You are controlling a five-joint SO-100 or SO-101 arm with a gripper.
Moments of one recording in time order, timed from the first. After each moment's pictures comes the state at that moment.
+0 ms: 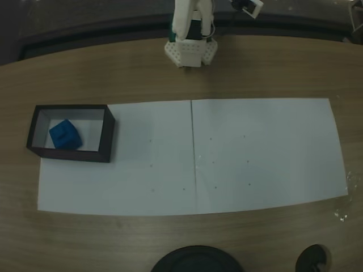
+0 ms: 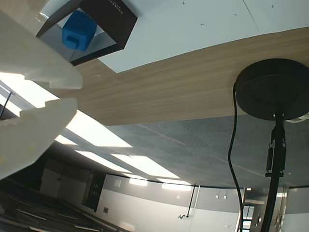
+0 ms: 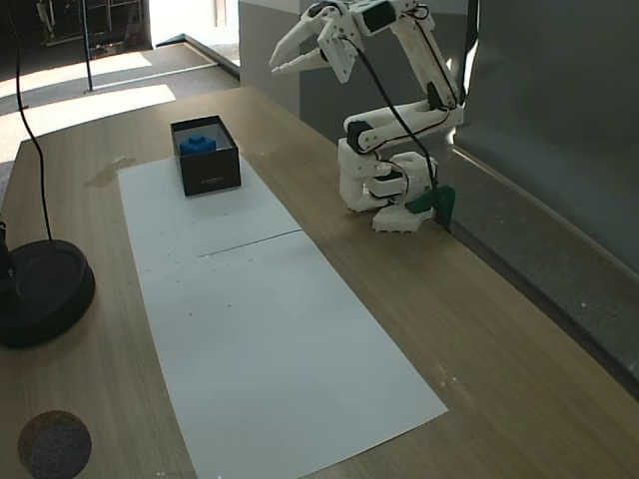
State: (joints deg) arm 10.6 173.9 112.0 84.0 1.6
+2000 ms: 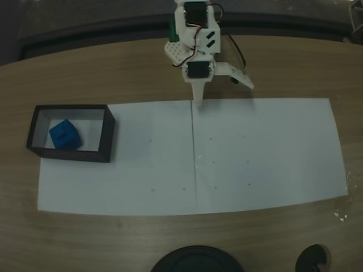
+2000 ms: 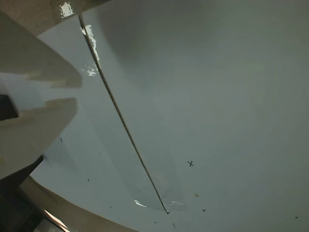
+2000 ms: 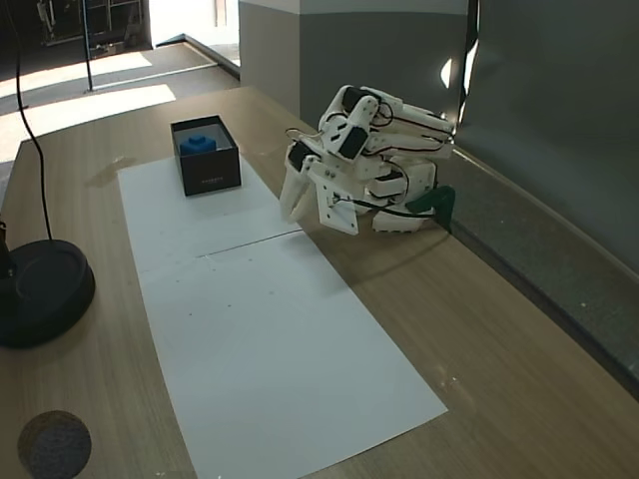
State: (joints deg) arm 0.8 197.8 175.1 73.5 1.6
